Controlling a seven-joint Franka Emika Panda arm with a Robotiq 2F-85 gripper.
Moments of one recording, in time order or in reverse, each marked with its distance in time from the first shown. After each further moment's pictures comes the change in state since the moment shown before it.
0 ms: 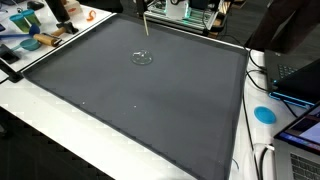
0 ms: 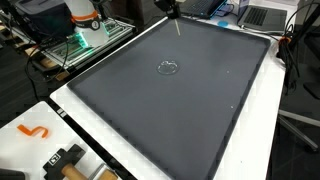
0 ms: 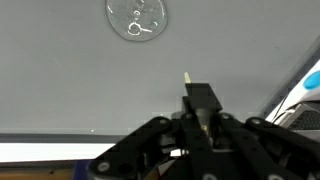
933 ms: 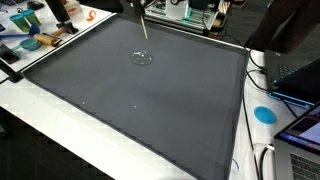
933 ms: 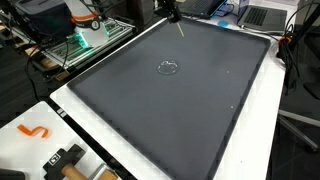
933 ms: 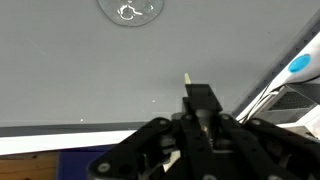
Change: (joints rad) arm 0.018 0.023 -0.053 -0.023 0.322 0.049 -0.338
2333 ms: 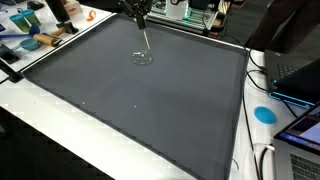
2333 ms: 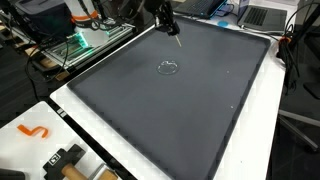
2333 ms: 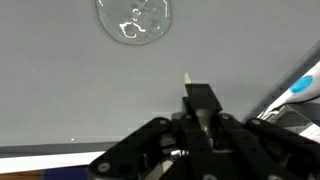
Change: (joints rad) arm -0.022 0.106 0.030 -0.004 0.135 0.028 -0.197
